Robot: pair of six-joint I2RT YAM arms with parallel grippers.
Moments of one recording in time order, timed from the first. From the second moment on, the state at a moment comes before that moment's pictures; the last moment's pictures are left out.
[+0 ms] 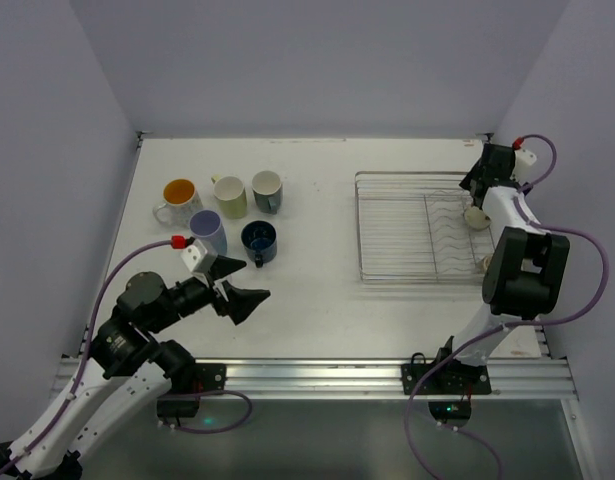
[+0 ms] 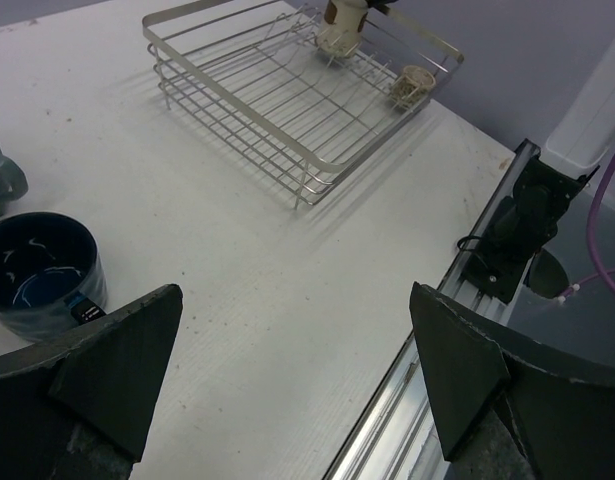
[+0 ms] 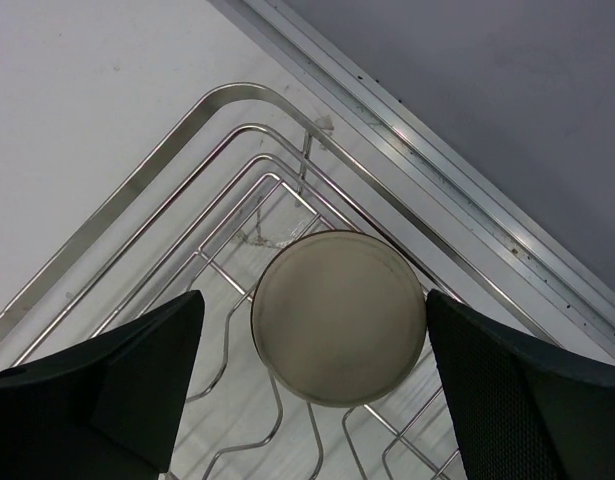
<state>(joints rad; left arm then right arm) -0.66 0.35 0.60 -0.35 0.30 -0.25 -0.21 1.75 1.27 -0.26 0.46 0.46</state>
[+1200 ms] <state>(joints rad) -0.65 0.39 0.60 -0.35 0.30 -0.25 -0.22 1.45 1.21 -0.31 0.38 0.45</state>
